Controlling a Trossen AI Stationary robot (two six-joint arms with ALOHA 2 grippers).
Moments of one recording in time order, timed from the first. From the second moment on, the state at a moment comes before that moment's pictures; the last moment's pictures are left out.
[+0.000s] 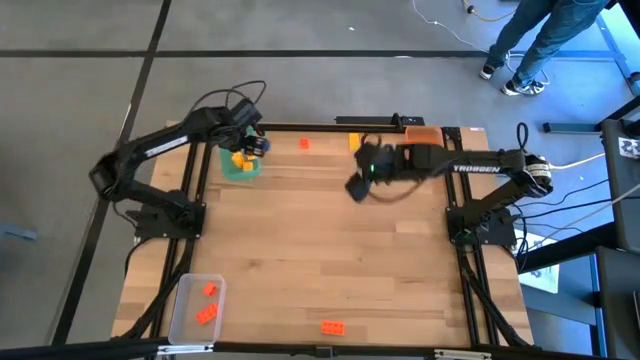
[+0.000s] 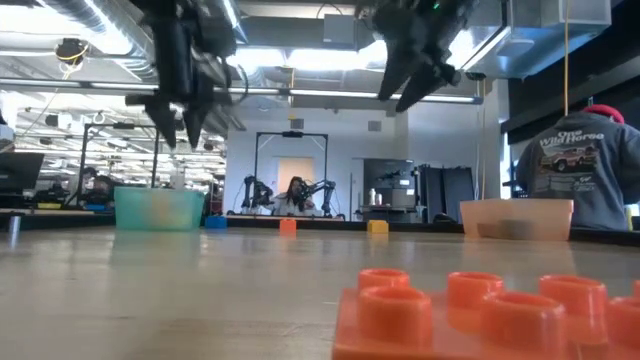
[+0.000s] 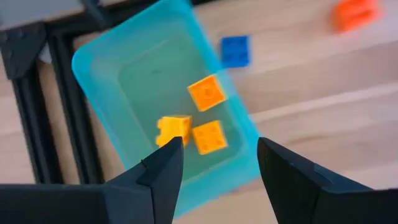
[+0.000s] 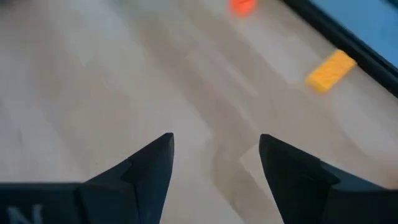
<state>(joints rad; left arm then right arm) 0.69 1.33 1.11 -0.97 -0.25 -0.62 -0.11 1.49 1.30 -0.79 0.28 0.53</state>
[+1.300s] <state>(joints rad) 0.40 1.16 1.11 -0.96 -0.24 -0.75 -0.63 1.96 1.31 -0.36 0.25 0.60</state>
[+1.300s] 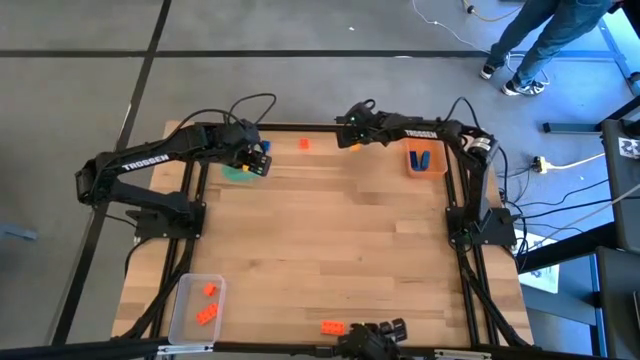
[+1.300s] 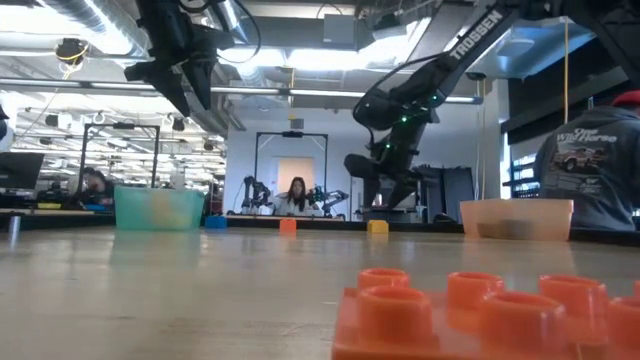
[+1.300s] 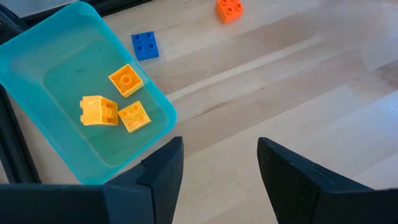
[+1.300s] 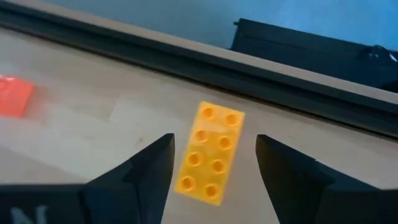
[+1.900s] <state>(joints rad) 0.40 1.16 1.11 -0.96 -0.24 -0.75 -0.66 2.03 1.31 -0.34 0.08 0.73</state>
